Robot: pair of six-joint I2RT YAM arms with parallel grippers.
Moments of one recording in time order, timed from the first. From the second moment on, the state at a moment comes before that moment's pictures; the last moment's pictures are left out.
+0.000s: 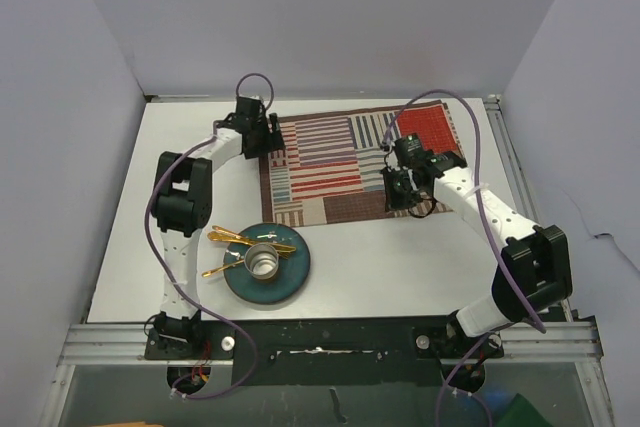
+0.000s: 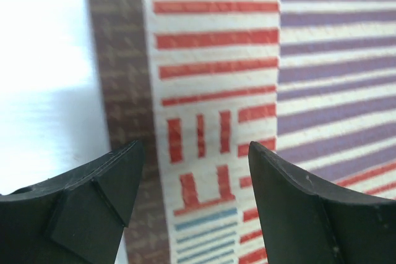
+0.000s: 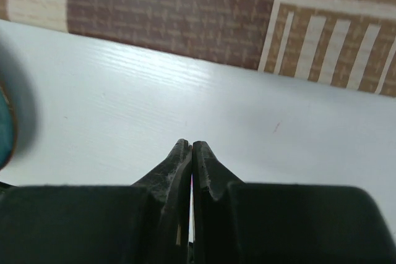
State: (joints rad) left arm -0.27 2.23 1.66 -0.30 0.06 -0.49; right arm 0.41 1.50 1.21 -0.82 -0.09 0.17
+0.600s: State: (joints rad) left arm -0.23 2.31 1.80 -0.36 -0.02 -0.41; right arm 0.40 1.48 1.04 -0.77 -0.02 0.22
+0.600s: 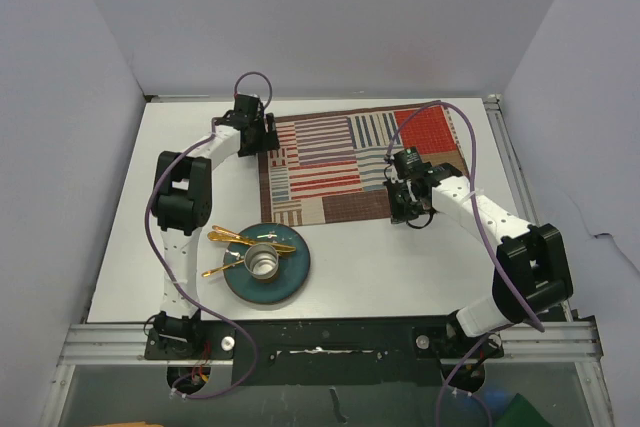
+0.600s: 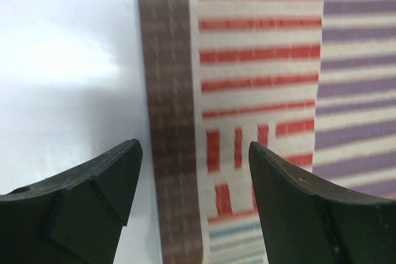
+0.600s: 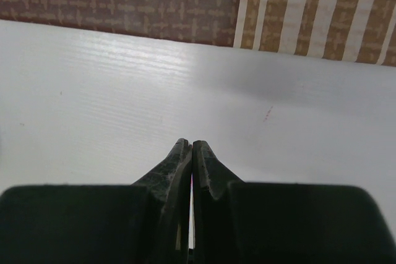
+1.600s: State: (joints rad) left arm -0.39 2.00 1.40 -0.31 0.05 -0.46; right arm 0.31 1.94 1.30 -0.56 0.01 0.19
